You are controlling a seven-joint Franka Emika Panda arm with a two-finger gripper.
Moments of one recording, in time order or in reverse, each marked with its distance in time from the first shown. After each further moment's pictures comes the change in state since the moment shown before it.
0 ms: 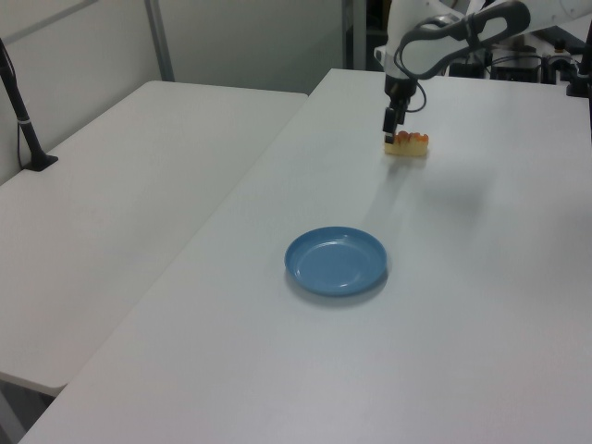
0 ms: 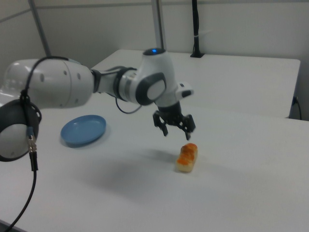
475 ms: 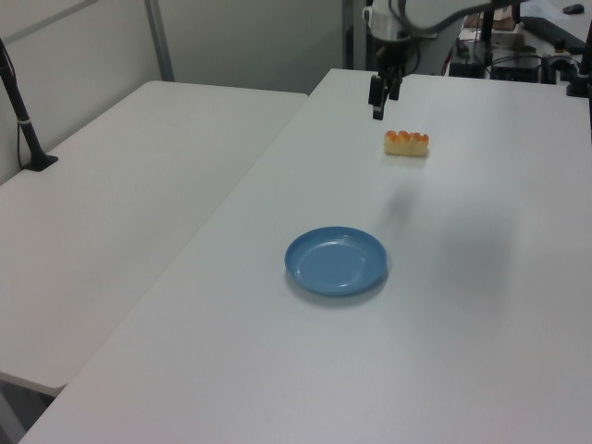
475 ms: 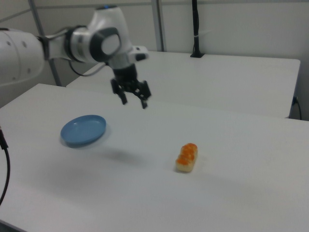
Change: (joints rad) arm 0.201 -0.223 0.004 0.006 0.000 -0.280 0.272
